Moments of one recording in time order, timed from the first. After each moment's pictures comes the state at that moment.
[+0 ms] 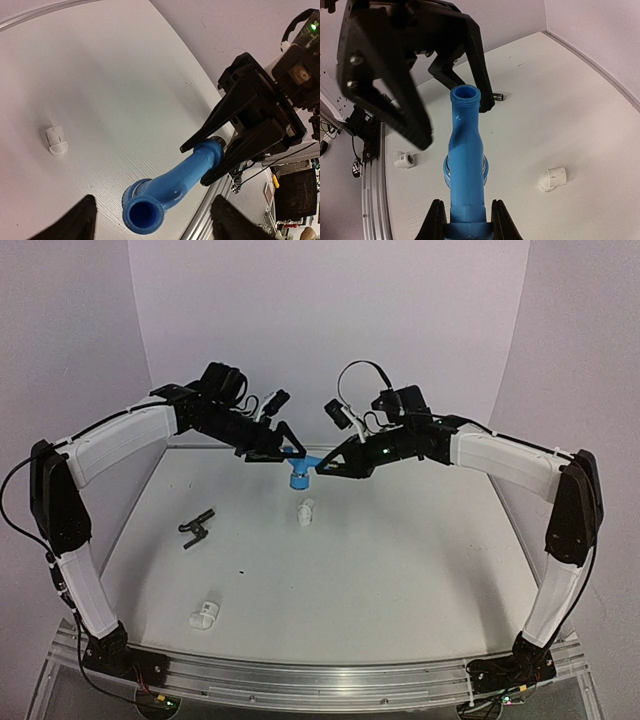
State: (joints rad) left arm -0.58 1.81 1.78 -0.71 0.66 -0.26; right arm 0.65 1.85 1.63 -0.36 -0.65 -0.08
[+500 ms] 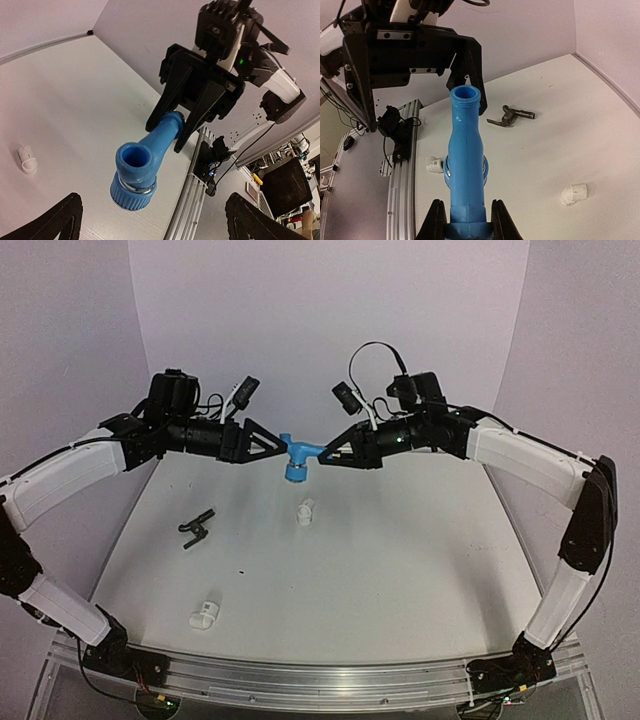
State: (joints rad) left arm -0.58 1.43 1.33 -0.32 0.78 -0.36; right arm 0.65 1.77 1.63 -0.36 -0.81 -0.07
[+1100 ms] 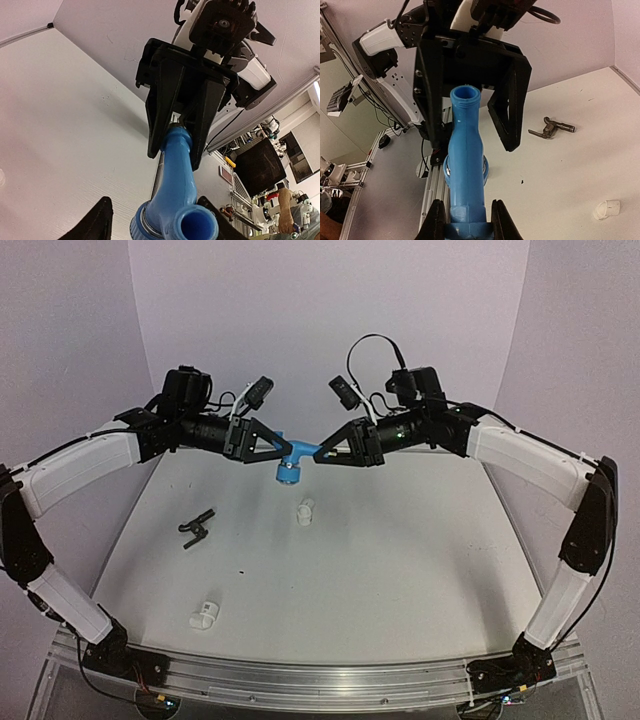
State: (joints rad) left arm -0.58 1.50 1.40 -0.30 0.99 -0.35; right arm 0.67 1.76 1.66 -0.37 -0.97 -0.01
